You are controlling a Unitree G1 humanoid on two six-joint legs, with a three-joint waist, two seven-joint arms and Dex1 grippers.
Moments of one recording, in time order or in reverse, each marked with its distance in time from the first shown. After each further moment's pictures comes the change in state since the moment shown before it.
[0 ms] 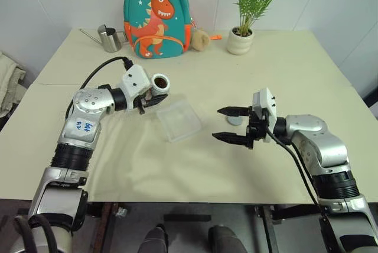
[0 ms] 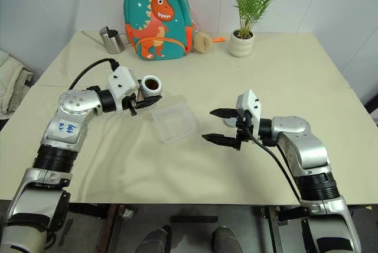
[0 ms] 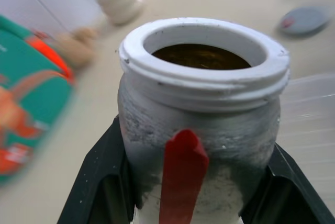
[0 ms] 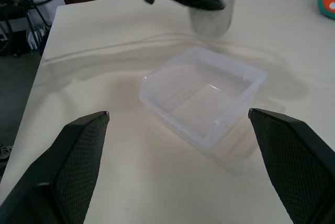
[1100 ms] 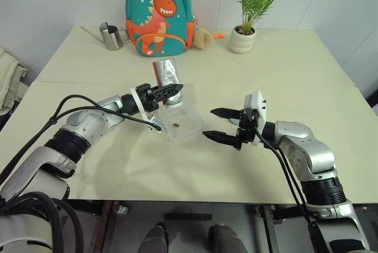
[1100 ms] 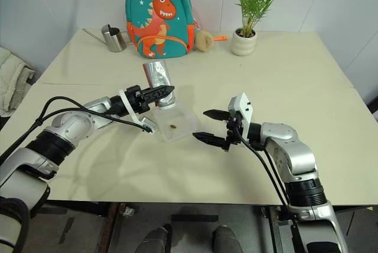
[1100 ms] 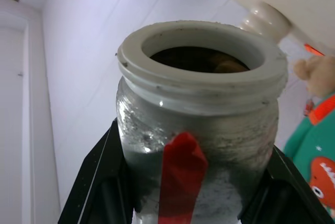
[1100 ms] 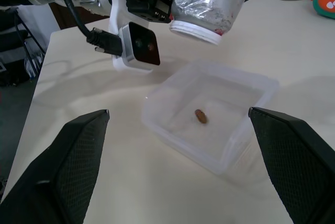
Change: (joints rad) left arm -0.162 0.196 -0.540 0.099 1.528 -0.167 1.516; right arm 0.030 0.098 0.001 -0.042 0.037 0.042 -0.113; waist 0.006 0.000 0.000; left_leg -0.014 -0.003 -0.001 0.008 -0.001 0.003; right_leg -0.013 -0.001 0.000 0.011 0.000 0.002
